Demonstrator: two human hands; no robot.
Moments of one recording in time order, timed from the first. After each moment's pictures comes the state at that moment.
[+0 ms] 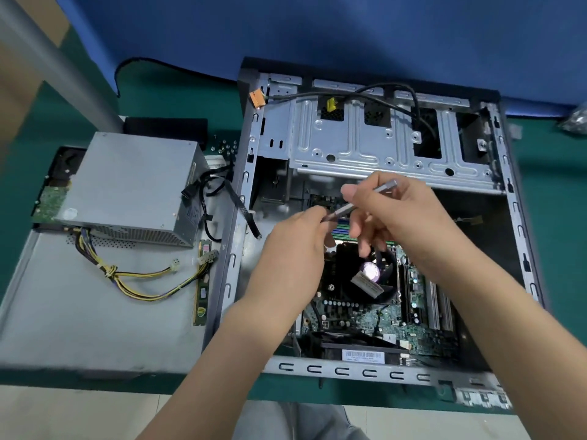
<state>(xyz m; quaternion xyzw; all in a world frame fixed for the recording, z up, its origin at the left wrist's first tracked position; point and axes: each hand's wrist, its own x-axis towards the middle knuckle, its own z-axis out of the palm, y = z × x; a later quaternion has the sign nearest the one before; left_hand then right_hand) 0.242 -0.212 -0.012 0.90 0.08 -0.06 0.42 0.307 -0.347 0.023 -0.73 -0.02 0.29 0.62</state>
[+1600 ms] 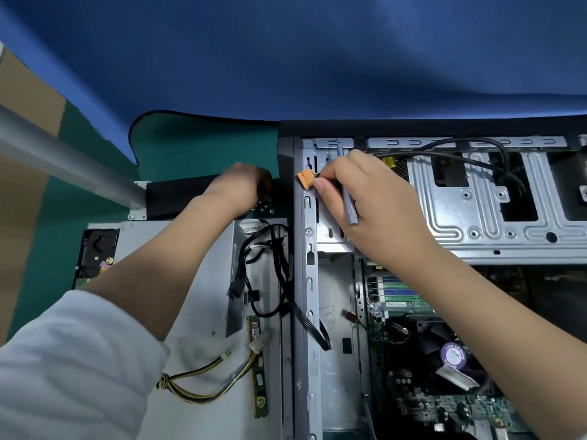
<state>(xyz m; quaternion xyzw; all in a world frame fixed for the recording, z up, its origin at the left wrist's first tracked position) 0.454 -0.018 -0.106 0.96 0.00 -0.24 0.16 0.404 -0.236 -0.021 -0.93 -0.26 -0.04 0.26</state>
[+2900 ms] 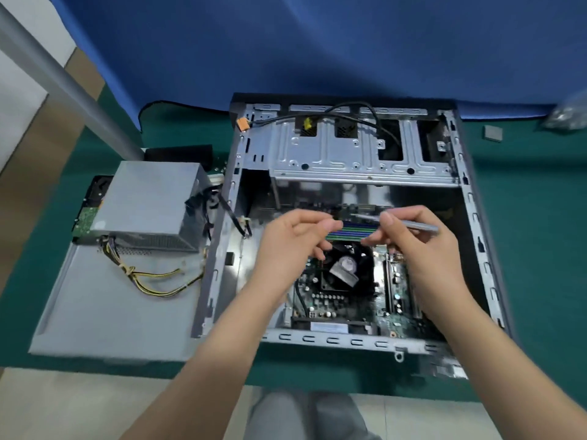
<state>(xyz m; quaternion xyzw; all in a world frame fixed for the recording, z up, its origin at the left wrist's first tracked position) 0.235 -0.242 -0.005 0.66 0.20 -0.08 0.72 0.258 -0.417 -0.005 -0.68 0.03 0.08 0.73</state>
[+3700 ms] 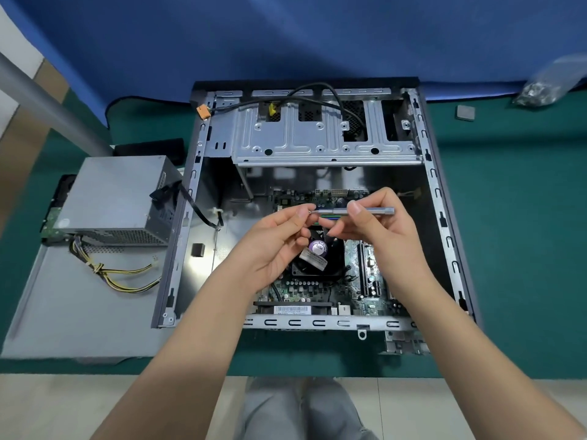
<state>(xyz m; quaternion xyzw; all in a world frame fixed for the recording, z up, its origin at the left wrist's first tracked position) 0.244 -0.265 -0.022 0.43 0.28 -0.18 0.84 0.250 -0.428 -0.009 -0.62 -0.03 0.14 0.78</state>
